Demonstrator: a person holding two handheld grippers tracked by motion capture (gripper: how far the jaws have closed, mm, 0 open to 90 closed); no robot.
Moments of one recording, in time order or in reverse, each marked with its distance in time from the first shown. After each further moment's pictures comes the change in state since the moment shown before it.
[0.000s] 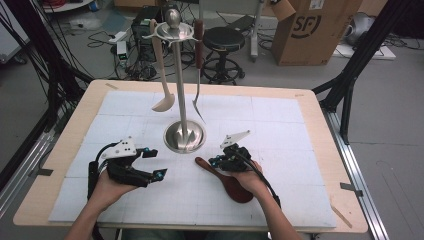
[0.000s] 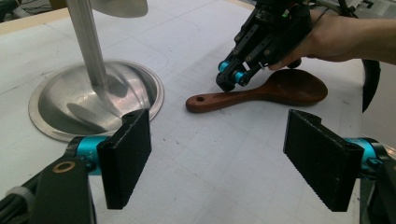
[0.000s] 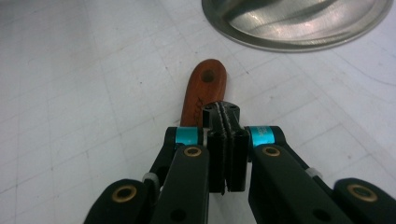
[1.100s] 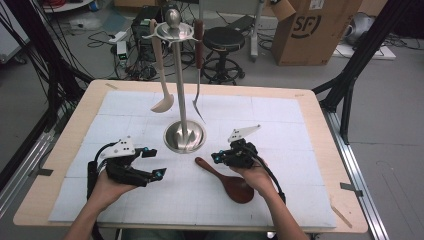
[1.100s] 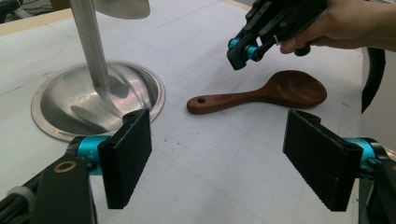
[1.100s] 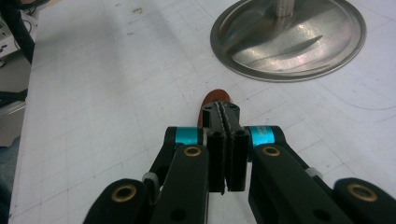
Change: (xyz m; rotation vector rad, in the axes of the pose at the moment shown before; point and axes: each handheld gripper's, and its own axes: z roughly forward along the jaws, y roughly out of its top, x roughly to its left) left arm 0.001 0.000 -0.002 -0.007 -0.001 -0.005; right arm 0.000 0.009 -0.030 -0.080 0.039 0.025
